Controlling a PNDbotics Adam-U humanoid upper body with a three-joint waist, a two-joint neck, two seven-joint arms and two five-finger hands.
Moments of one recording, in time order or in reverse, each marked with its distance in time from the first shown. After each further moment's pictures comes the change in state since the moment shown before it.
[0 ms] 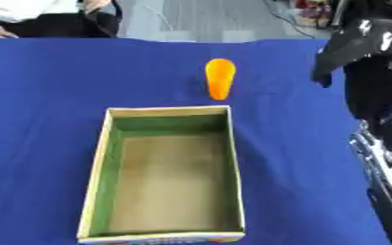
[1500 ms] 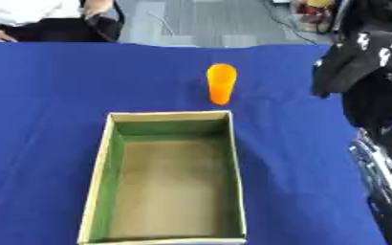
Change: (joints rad) left arm 0.000 0.000 0.000 0.000 0.003 0.000 -0.008; right arm 0.005 0.000 -0.007 0.000 -0.062 -0.026 0.098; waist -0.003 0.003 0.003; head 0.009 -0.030
